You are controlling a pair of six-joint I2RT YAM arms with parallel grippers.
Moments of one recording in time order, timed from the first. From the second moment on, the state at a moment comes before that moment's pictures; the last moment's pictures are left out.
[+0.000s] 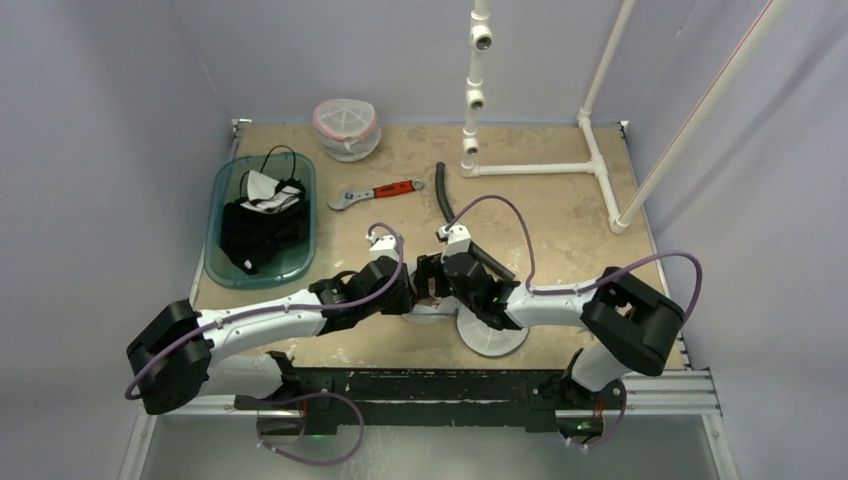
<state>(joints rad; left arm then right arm) -0.98 1.23 0.63 -0.17 -0.23 -0.88 0.96 1.52 0.61 0.39 0.33 0.49</state>
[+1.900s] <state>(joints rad) -0.97 1.18 0.71 -0.28 -0.35 -0.82 0.84 0.83 0.38 0.39 -0.50 0.50</state>
